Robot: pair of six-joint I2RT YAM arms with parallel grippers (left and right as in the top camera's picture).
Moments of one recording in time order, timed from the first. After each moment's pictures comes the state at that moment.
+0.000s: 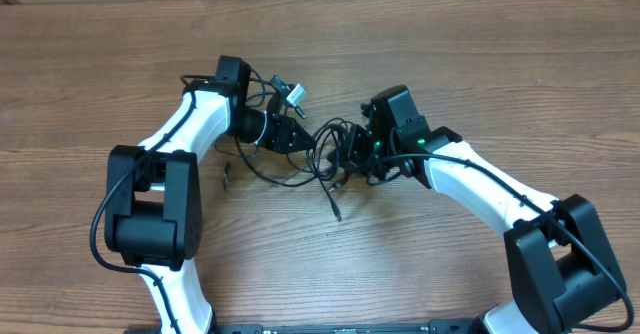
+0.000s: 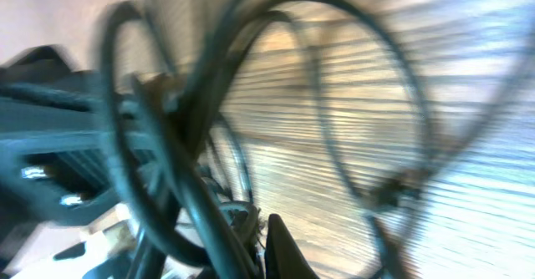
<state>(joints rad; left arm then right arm) -0.14 2.03 1.36 -0.80 0.96 0.31 0.47 1.72 1.04 -0.31 -0.55 0.90</state>
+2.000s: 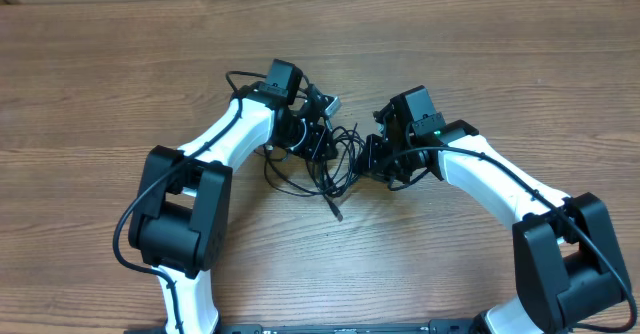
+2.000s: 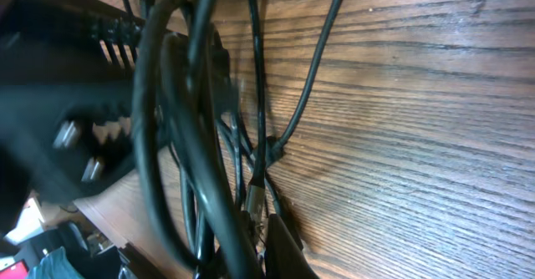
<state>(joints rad) -0.35 2.03 1.36 -0.67 0.58 0.10 0.39 1.73 1.05 -0.51 -0.58 0.59</state>
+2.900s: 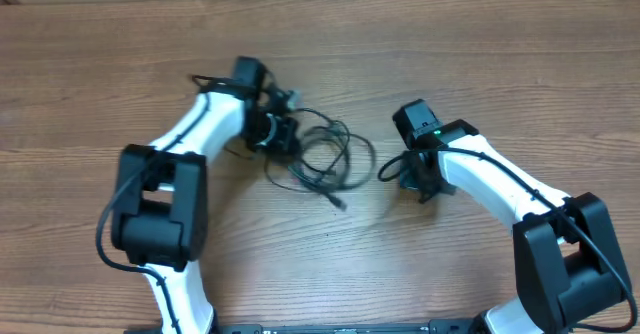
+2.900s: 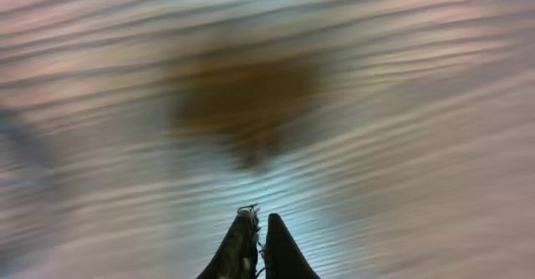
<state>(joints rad) -0.19 2.03 1.36 -0.76 0.52 0.01 0.38 1.73 1.05 -0.84 0.18 0.62</state>
